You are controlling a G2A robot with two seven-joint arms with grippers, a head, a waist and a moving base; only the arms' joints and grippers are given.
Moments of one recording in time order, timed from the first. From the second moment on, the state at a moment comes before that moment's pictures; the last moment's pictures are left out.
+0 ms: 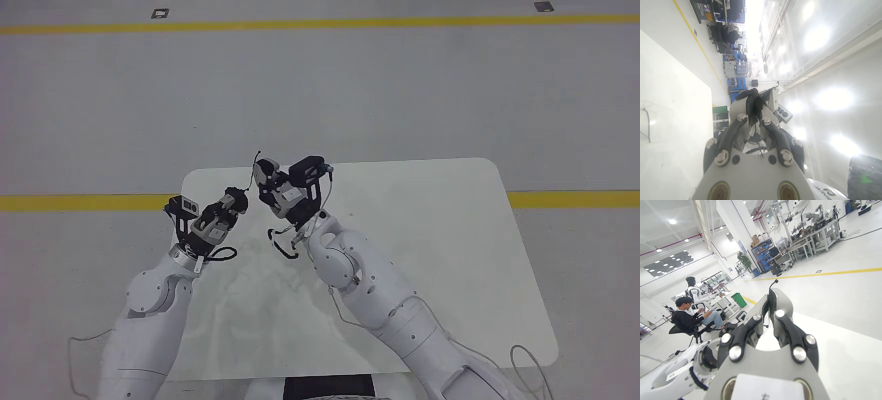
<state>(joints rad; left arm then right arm) 1.56 -1.25 -1.54 -1.52 -0.56 -0.33 -0.70 -1.14 -1.62 0.87 -1.29 -0.94 -0.23 -0.16</state>
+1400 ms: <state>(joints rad) 1.58 -1.23 -1.52 -1.54 -0.59 -0.34 -0.68 -1.15 -1.63 0.87 -1.30 -0.98 -0.23 -0.18</state>
